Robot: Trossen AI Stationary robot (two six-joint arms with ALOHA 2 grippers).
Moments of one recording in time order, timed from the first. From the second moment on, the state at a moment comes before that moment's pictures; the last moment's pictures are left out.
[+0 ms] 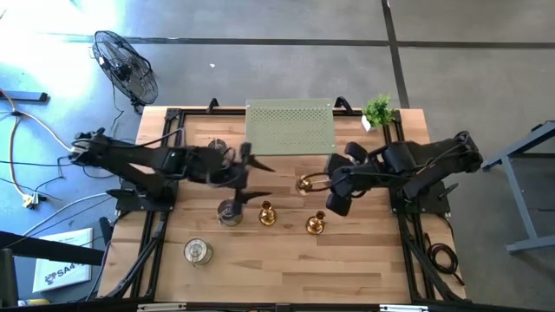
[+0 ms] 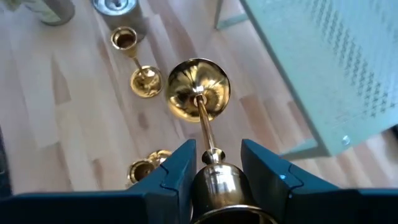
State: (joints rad) left arm -0.18 1.25 1.21 -0.23 -0.16 0.27; right arm 0.29 1.49 1.73 -1.33 0.38 0.58
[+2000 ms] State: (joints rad) left arm 0.02 1.72 1.46 -0.10 0.06 0.37; right arm 0.31 1.55 1.73 -1.14 0.46 0.38
